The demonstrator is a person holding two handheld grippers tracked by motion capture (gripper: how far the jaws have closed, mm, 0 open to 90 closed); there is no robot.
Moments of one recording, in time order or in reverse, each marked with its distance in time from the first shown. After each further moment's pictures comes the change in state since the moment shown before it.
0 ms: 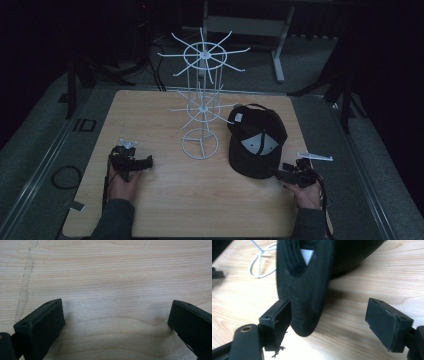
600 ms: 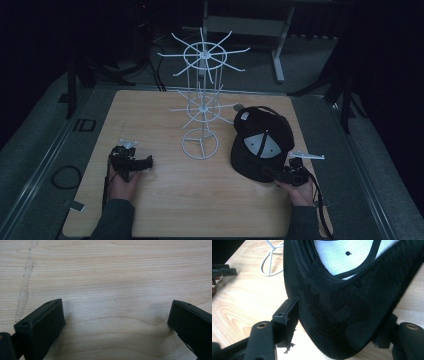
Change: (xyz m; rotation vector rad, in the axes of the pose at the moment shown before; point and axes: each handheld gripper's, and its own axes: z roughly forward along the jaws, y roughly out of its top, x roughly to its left) left arm 0.000 0.000 0.000 0.000 0.000 0.000; right arm 0.005 -0.001 0.019 0.014 0.071 -0.013
